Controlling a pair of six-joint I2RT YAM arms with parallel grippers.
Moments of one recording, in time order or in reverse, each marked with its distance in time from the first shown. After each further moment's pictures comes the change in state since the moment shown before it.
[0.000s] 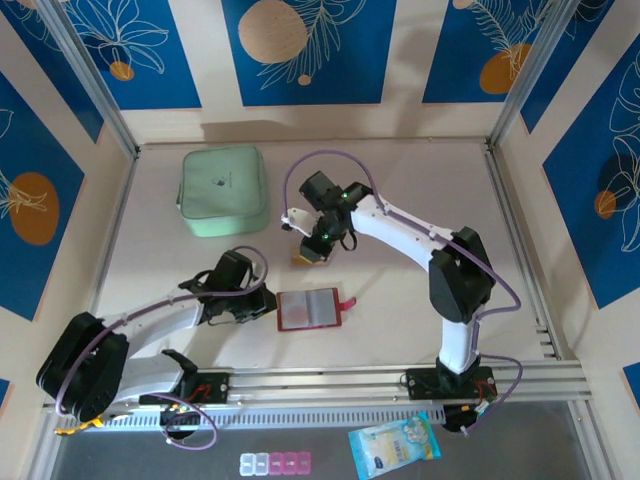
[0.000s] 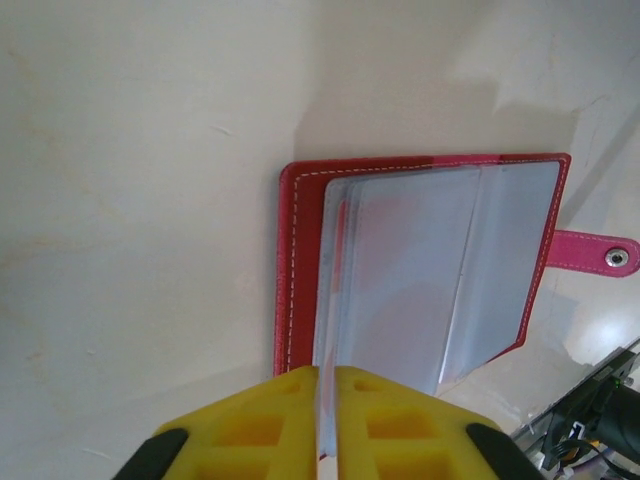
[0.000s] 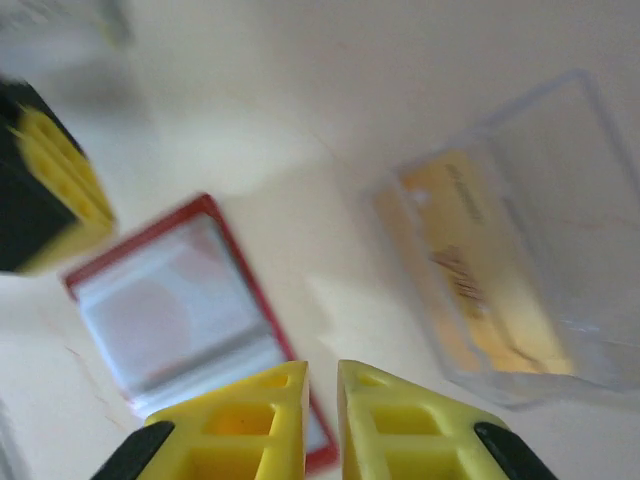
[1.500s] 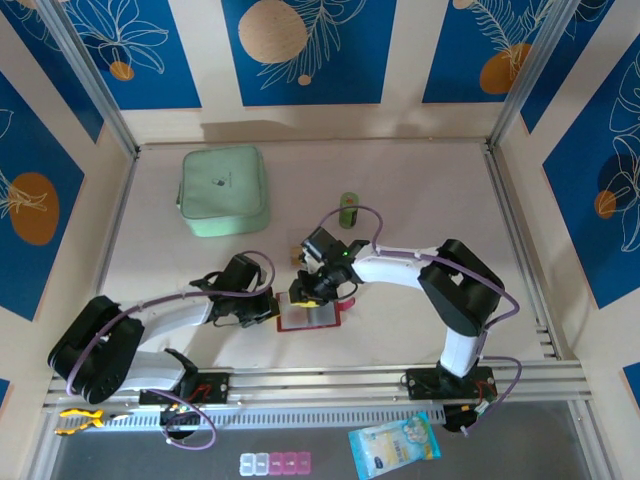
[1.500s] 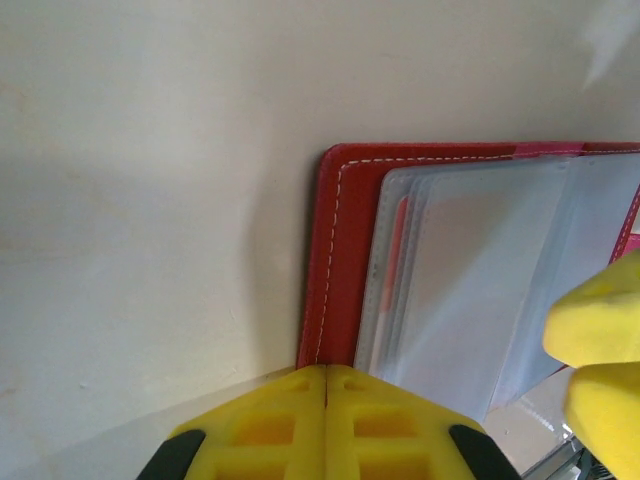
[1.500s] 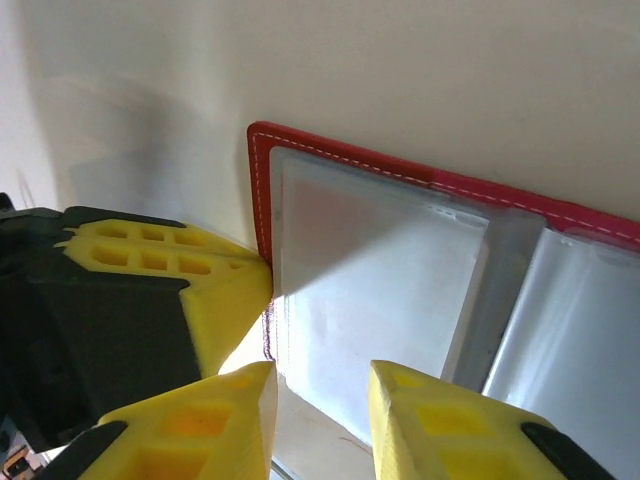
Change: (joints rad) left arm -0.046 0.099 0.000 0.032 -0.027 -0.022; right arm 0.107 -0.059 -0.495 0.524 -0.209 1.109
